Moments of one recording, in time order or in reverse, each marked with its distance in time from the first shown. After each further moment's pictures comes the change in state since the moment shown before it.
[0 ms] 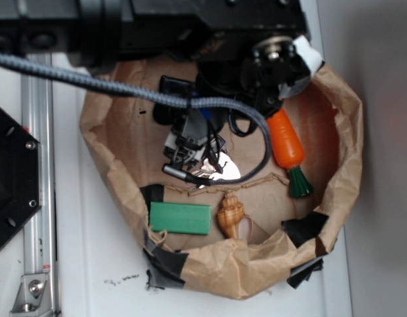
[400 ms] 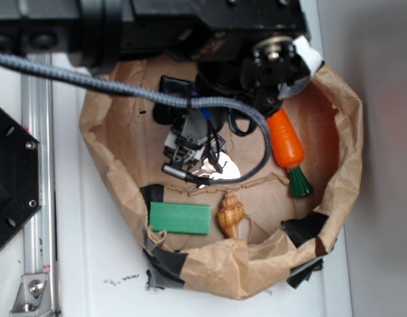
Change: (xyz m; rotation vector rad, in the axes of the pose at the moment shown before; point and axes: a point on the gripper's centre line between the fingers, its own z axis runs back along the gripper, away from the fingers) arm 0.001 0.001 0.000 0.004 -0.008 -0.003
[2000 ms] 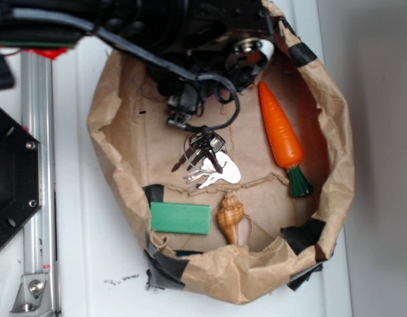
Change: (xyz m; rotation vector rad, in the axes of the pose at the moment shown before) arm -0.029 0.028 -0.087 -0.004 0.131 0.054
